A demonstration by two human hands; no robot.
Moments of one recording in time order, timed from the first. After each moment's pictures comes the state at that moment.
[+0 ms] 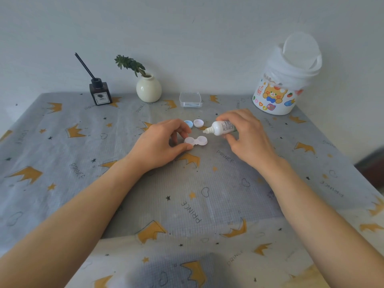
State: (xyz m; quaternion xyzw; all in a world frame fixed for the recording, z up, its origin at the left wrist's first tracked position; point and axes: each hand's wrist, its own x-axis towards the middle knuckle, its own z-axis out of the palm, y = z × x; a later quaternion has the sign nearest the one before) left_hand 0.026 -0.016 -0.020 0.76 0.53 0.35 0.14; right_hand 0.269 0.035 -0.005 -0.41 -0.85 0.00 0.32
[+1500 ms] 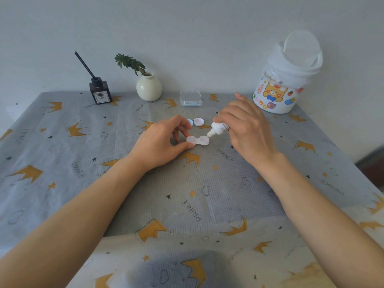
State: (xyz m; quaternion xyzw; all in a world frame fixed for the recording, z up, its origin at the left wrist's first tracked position) left_hand 0.028 -0.017 -0.019 0.76 0.53 0.35 0.15; right_hand 0.265 0.040 0.003 -0.30 -0.86 -0.22 0.36
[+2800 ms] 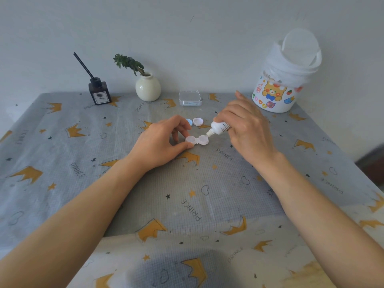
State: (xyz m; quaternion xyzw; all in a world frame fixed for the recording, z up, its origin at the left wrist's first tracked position) left_hand 0.029 -0.019 -0.017 0.76 0.53 0.35 0.15; right_hand 0.265 0.042 0.001 -0.32 -0.85 -0.19 0.37
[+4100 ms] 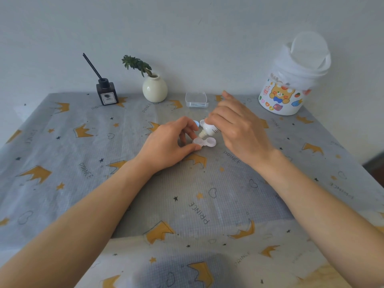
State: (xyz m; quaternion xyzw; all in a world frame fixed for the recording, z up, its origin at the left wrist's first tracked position) left_hand 0.030 -0.016 -0.020 0.75 0.54 0.36 0.15; right_hand 0.236 0.040 0.007 -0.25 -0.87 -0.27 0.33
